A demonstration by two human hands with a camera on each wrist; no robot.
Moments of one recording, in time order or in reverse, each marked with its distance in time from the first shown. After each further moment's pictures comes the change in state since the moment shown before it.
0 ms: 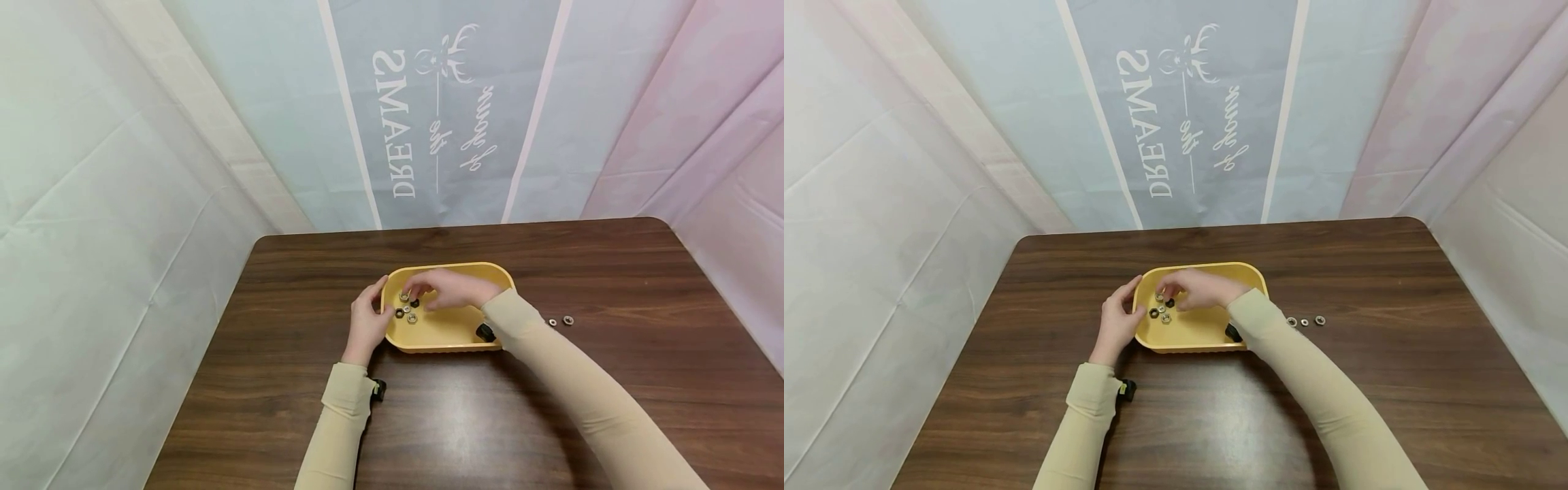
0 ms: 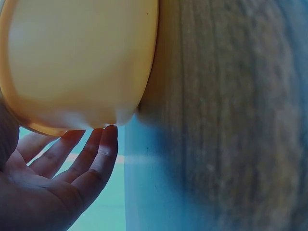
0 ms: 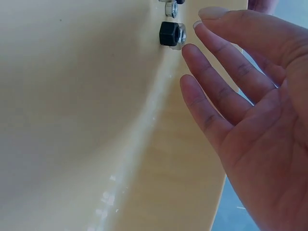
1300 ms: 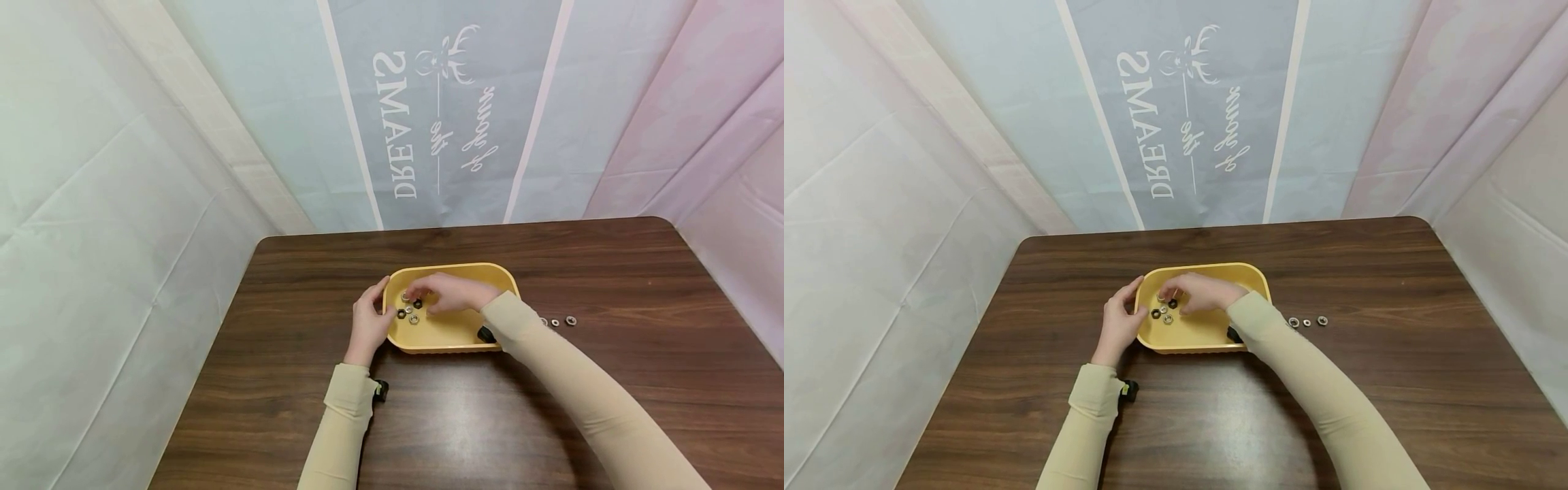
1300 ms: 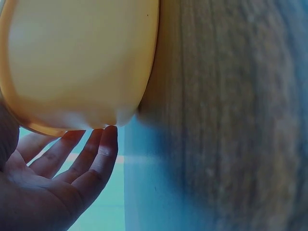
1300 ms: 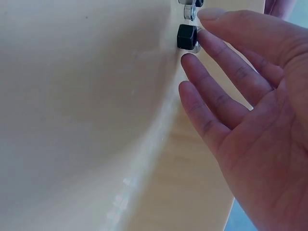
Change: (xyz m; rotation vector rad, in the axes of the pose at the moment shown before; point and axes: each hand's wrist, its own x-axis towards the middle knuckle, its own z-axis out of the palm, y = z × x) left_hand 0.001 -0.001 0.001 0.026 0.003 -0.030; right_hand 0.002 0.003 0.005 -0.093 -0.015 0.064
